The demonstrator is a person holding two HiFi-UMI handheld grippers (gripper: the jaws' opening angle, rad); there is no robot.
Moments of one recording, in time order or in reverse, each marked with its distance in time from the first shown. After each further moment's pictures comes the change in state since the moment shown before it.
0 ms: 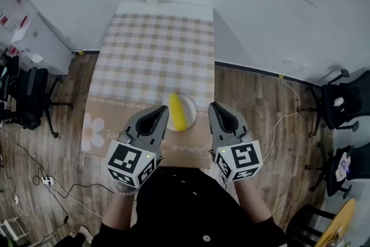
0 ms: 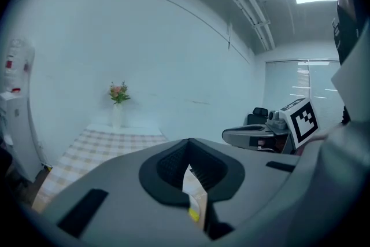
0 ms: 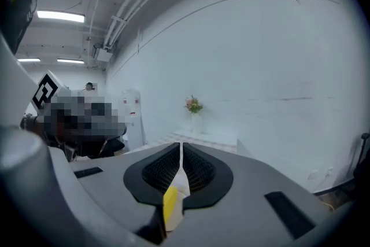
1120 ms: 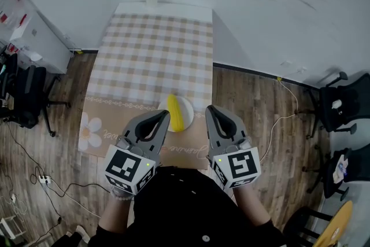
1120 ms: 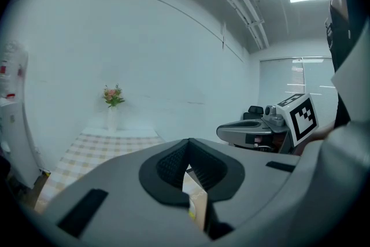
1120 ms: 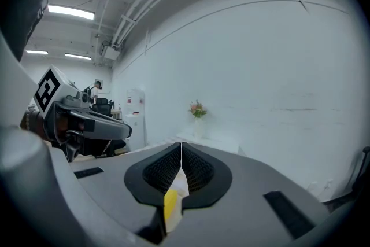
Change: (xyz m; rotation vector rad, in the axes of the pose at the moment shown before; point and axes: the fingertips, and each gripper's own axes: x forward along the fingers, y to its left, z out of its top) left arm -0.006 -0.017 0.010 0.042 -0.002 -0.035; right arm -0.009 0.014 0.020 -0.079 -0.030 0.031
